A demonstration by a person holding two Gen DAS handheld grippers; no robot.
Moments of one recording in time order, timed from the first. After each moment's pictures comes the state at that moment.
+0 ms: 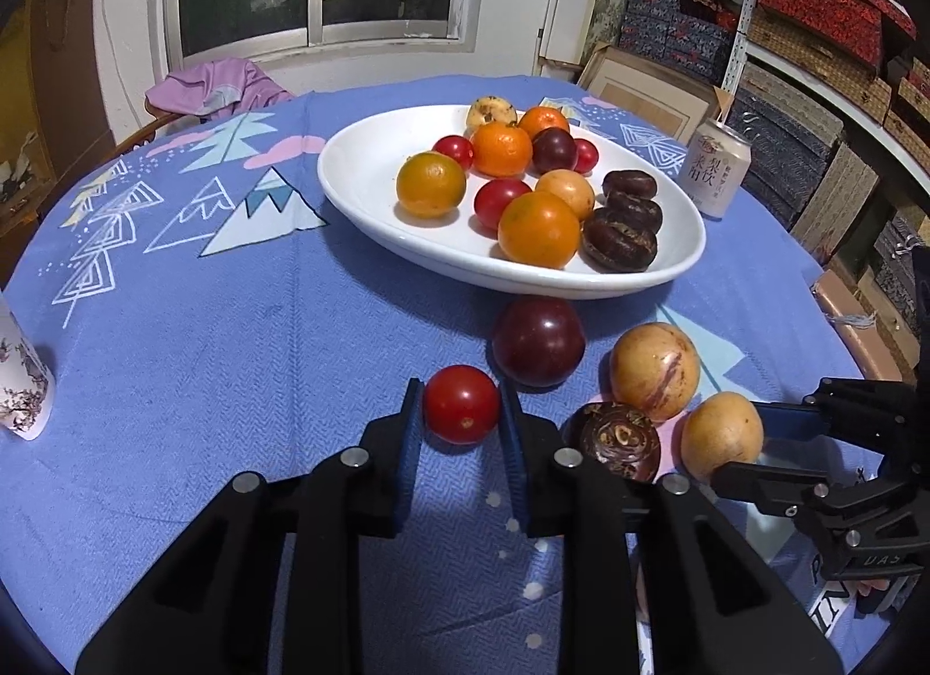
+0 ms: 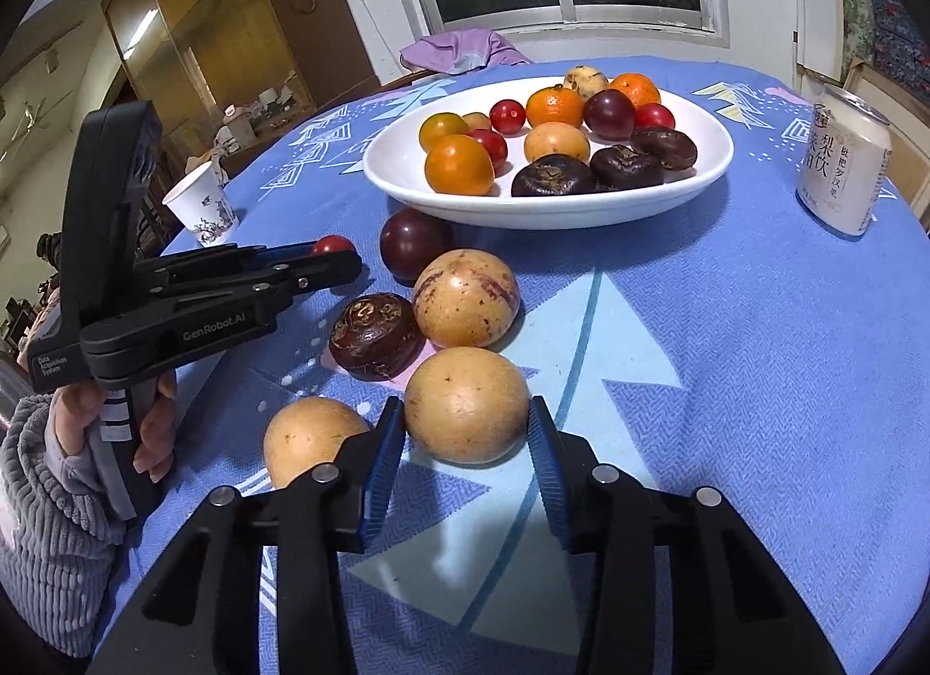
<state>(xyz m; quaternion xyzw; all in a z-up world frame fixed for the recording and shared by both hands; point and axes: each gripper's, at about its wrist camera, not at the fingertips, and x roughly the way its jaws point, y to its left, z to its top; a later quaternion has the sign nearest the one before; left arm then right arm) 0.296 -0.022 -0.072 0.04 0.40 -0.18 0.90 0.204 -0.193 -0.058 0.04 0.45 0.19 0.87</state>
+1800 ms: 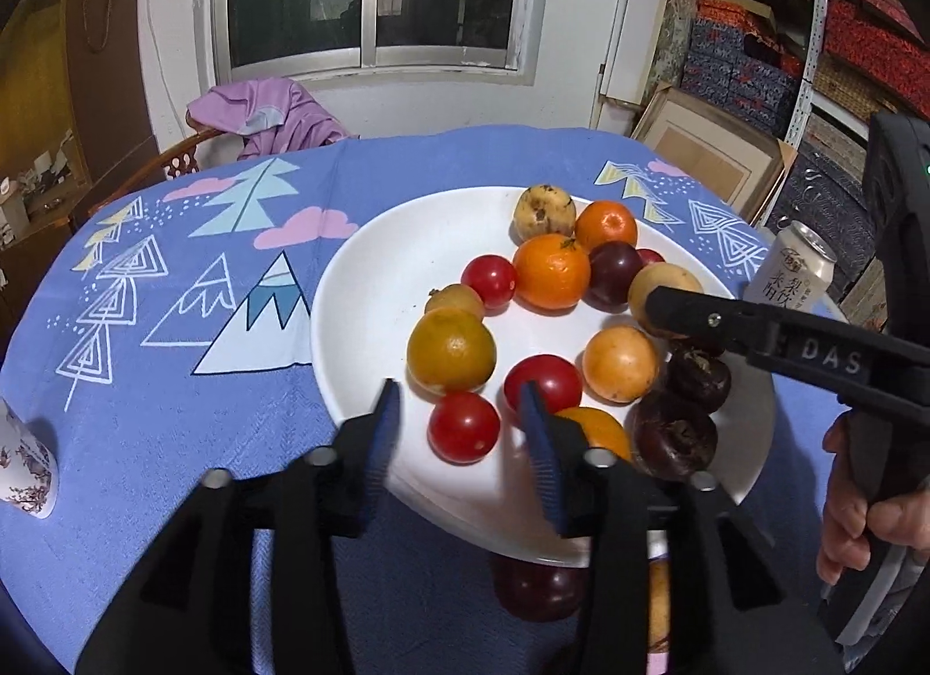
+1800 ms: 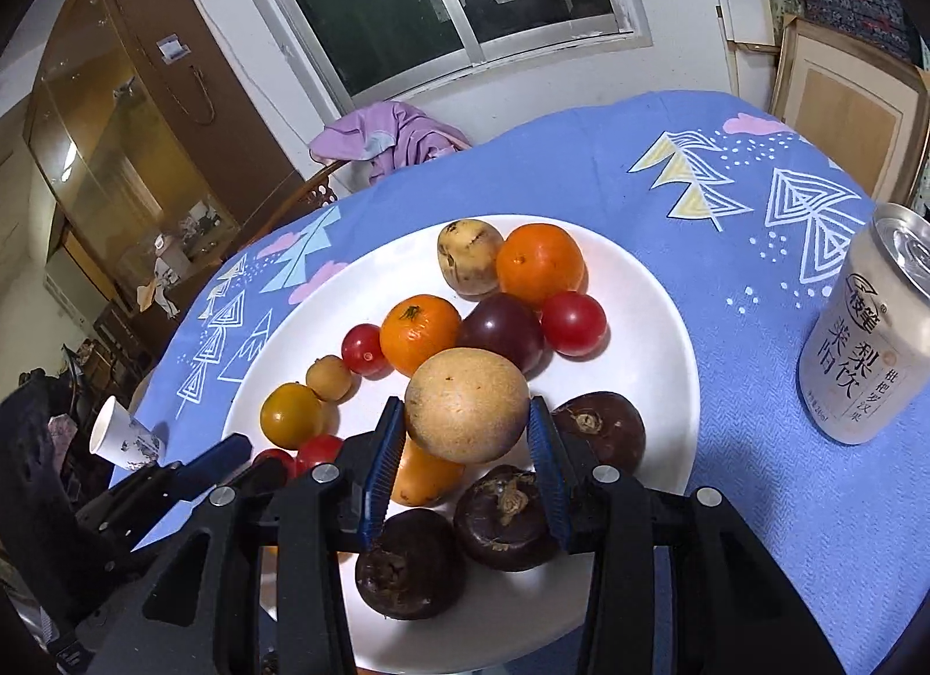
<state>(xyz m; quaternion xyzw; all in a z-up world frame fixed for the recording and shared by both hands) 0.375 -0.057 -0.046 0.01 0.37 -0.11 0.92 0.373 -0.234 -0.037 0.15 0.41 0.12 0.89</state>
